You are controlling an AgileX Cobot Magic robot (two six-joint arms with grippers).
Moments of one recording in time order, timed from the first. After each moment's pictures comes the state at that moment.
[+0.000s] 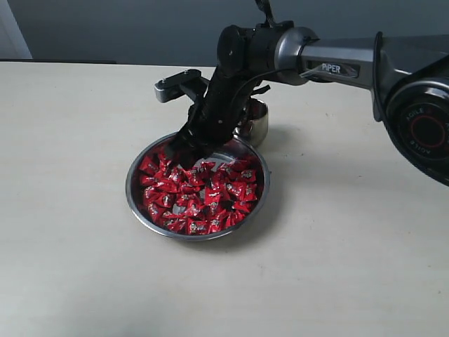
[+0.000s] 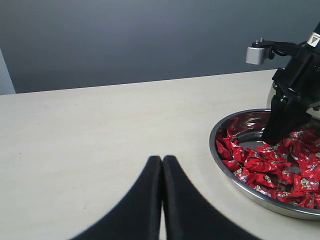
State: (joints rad) left arm -0.09 0.00 0.00 0.04 0.24 -0.06; right arm 0.60 2.31 -1.82 0.35 0.91 -0.41
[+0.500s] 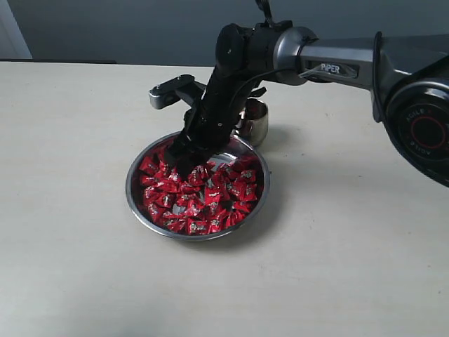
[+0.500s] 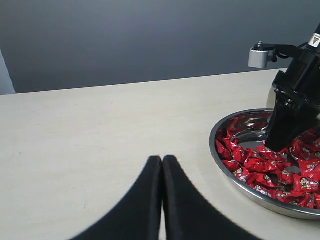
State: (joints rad) left arm -0.09 0.00 0.00 0.04 0.24 -0.06; right arm 0.61 2.31 -1.82 0.39 0.97 -0.52
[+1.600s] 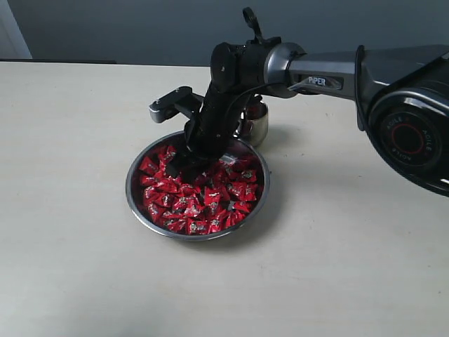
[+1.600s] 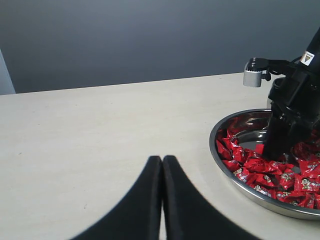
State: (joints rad) left arm -0.09 0.00 0.00 0.04 0.24 -0.06; right arm 0.62 2.36 -1.82 0.34 0.92 -0.52
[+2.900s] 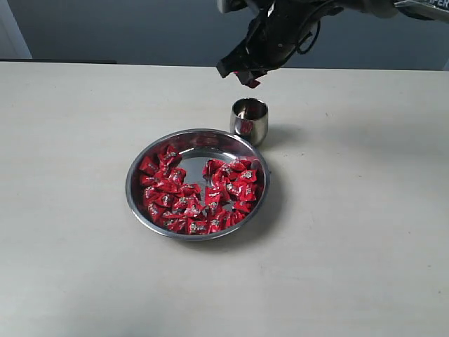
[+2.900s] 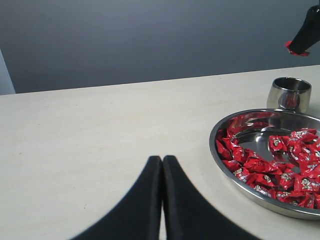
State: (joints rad) left arm -0.09 0.00 0.00 0.04 0.24 -0.06; right arm 0.43 2.12 -1.82 0.19 0.82 -0.32
